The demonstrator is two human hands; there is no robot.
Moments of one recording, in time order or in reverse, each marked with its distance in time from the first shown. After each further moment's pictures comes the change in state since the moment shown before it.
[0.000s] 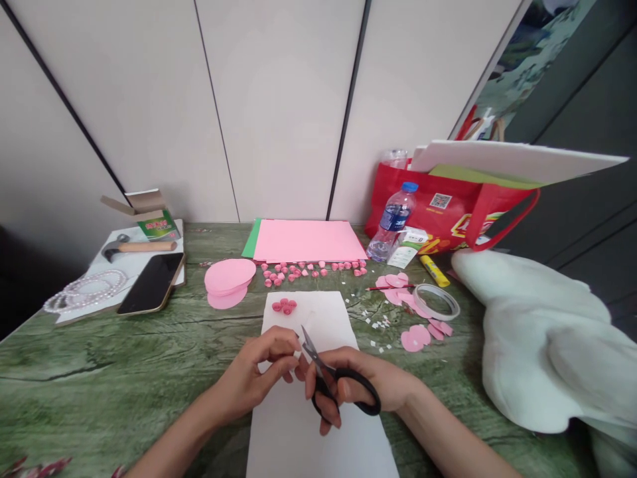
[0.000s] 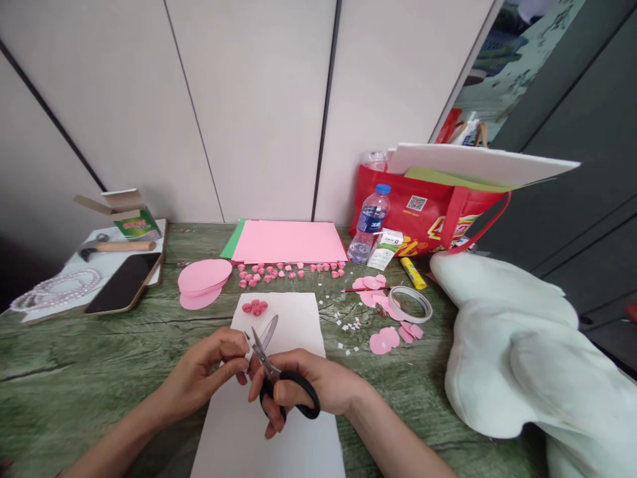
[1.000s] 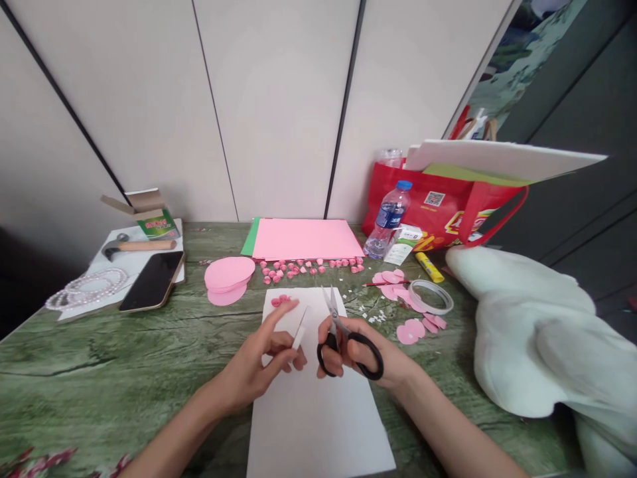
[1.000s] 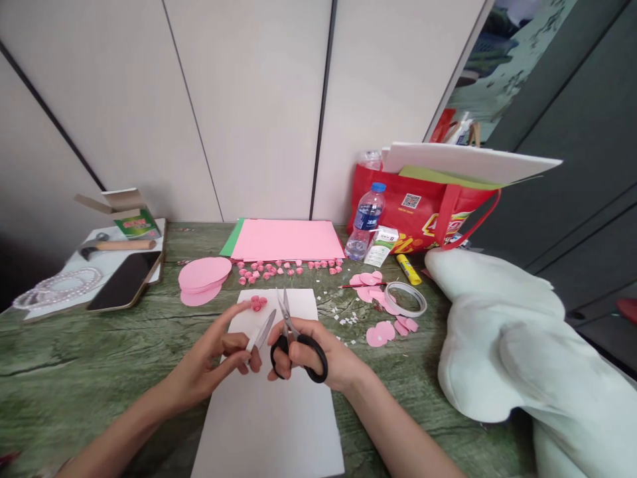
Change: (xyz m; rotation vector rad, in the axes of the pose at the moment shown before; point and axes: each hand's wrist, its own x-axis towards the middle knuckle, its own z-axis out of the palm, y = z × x) left_hand 0.000 0.004 0.002 0.018 -0.071 -0.005; right_hand -0.002 -0.011 -0.002 0.014 0.206 -0.223
